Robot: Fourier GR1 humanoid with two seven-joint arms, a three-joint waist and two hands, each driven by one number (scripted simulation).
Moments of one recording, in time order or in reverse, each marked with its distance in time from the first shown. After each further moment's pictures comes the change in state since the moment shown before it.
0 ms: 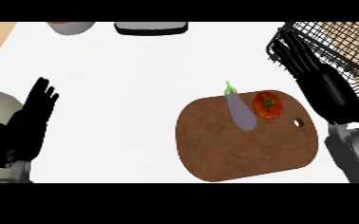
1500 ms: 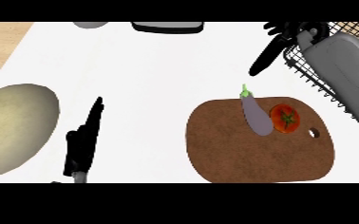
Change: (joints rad) left arm 0.007 -0.178 -0.232 0.170 -0.234 0.063 -0.116; right arm -0.697 -0.054 0.305 0.584 0.276 0.110 1.200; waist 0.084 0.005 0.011
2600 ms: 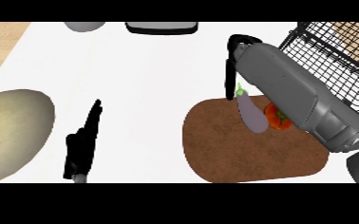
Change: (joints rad) left arm 0.020 -0.019 0.020 0.015 -0.015 0.001 -0.024; right arm -0.179 0.255 0.337 0.372 0.030 0.249 -0.018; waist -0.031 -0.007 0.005
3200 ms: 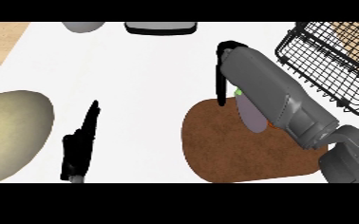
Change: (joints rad) left arm 0.013 0.004 0.016 -0.011 -0.004 -0.013 0.008; right arm -0.044 0.128 0.017 0.207 -0.020 0.082 -0.018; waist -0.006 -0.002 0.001
